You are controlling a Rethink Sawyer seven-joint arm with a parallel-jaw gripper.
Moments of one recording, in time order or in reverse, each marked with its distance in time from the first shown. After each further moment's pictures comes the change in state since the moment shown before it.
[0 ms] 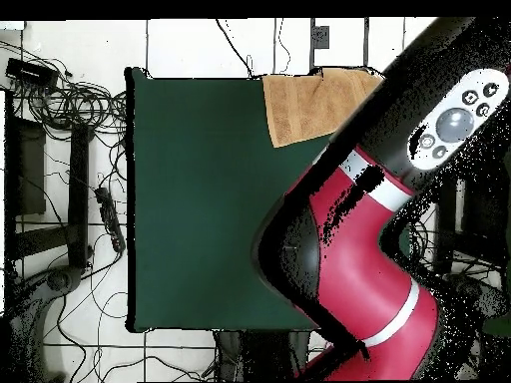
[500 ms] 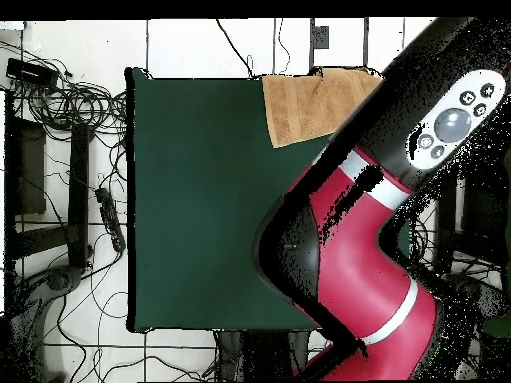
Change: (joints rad) arm 0.000 0.011 0.000 0.000 0.011 0.000 0.091
